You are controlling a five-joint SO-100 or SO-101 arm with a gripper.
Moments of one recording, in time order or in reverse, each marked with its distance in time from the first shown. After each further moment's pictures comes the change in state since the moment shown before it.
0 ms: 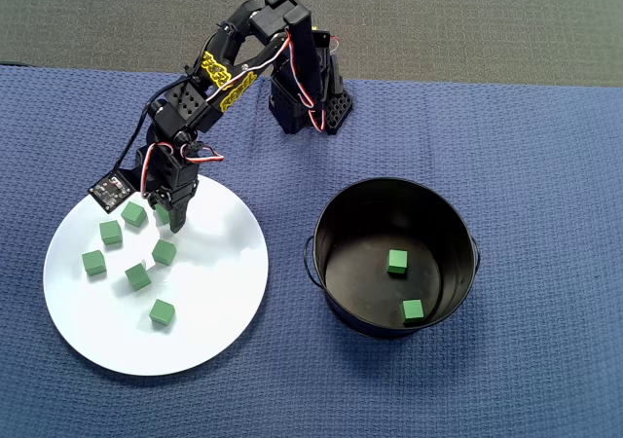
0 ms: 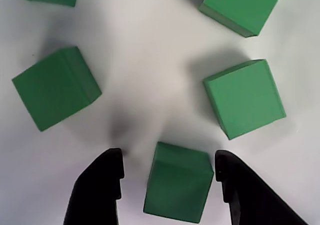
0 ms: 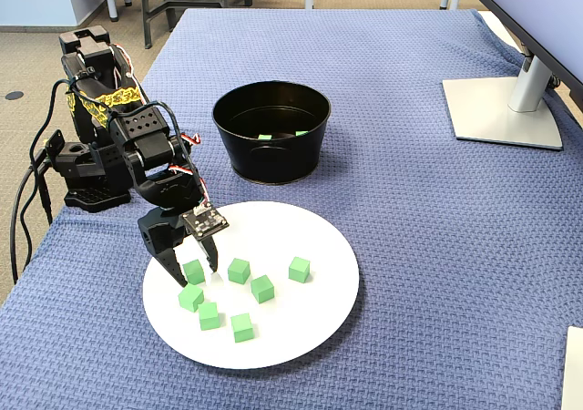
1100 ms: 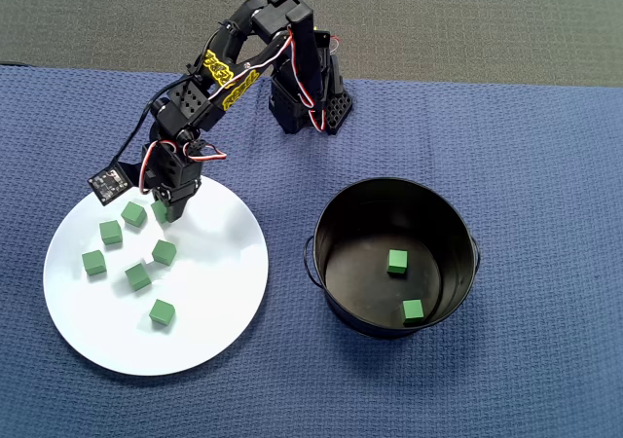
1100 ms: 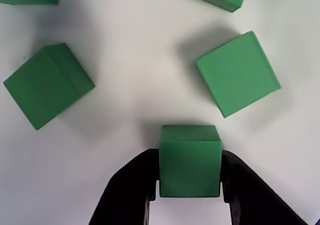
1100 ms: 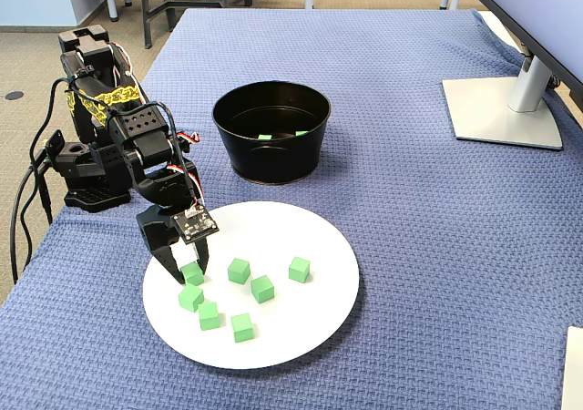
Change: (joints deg) arm -0.2 1.5 1.7 1.4 6.6
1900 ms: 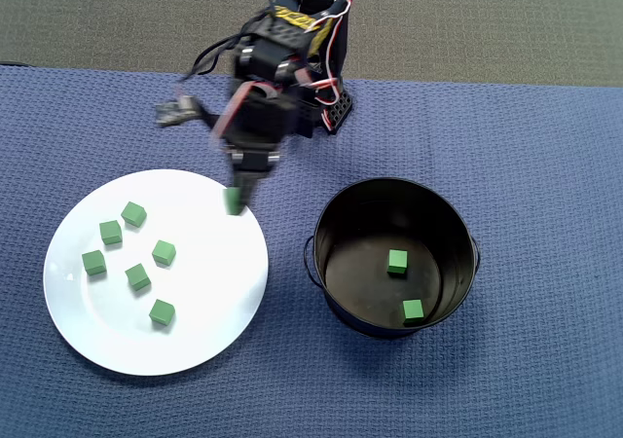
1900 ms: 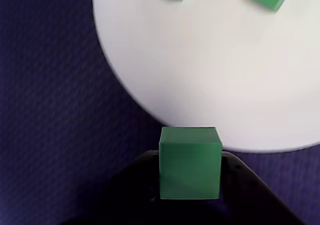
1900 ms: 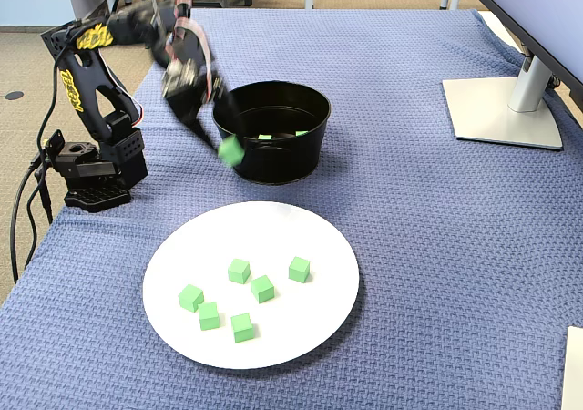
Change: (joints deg) arm -30.9 30.1 -18.2 35.8 56.3
